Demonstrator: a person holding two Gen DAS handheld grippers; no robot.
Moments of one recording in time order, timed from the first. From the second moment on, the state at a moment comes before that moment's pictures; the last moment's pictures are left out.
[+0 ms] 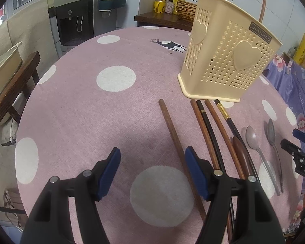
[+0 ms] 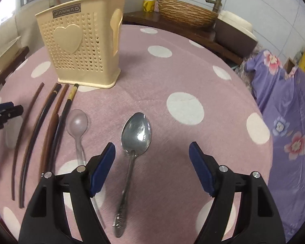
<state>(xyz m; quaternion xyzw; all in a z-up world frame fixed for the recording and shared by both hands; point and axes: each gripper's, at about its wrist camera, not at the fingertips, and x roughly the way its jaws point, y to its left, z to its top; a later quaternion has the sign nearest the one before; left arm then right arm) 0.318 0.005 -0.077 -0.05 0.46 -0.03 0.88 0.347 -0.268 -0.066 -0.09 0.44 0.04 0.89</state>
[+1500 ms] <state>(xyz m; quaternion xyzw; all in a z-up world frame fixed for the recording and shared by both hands) 0.361 -0.039 -0.085 -0.01 0.45 0.07 0.89 0.375 -0.257 -0.096 0.01 0.45 -0.01 0.89</state>
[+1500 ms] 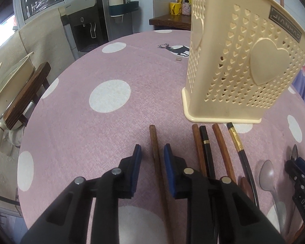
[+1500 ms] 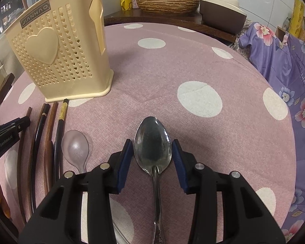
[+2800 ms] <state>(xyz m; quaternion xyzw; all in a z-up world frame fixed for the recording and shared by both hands) 0.311 -0.007 0.052 -0.08 0.29 -0.02 0.95 0.337 -0.269 -0.008 0.05 0.35 0.07 0.93</state>
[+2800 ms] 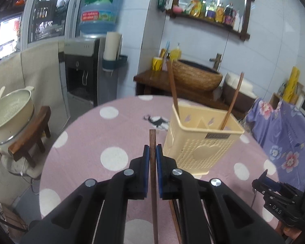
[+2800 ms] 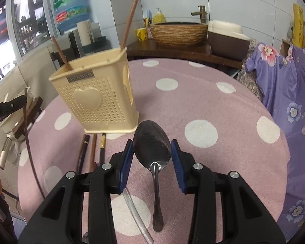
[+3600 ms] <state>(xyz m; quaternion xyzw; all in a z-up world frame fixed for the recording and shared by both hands) 0.280 0.012 0.103 -0.07 0.22 -0.04 0.97 0.323 -0.263 0.029 0.05 0.32 0.11 0.94</state>
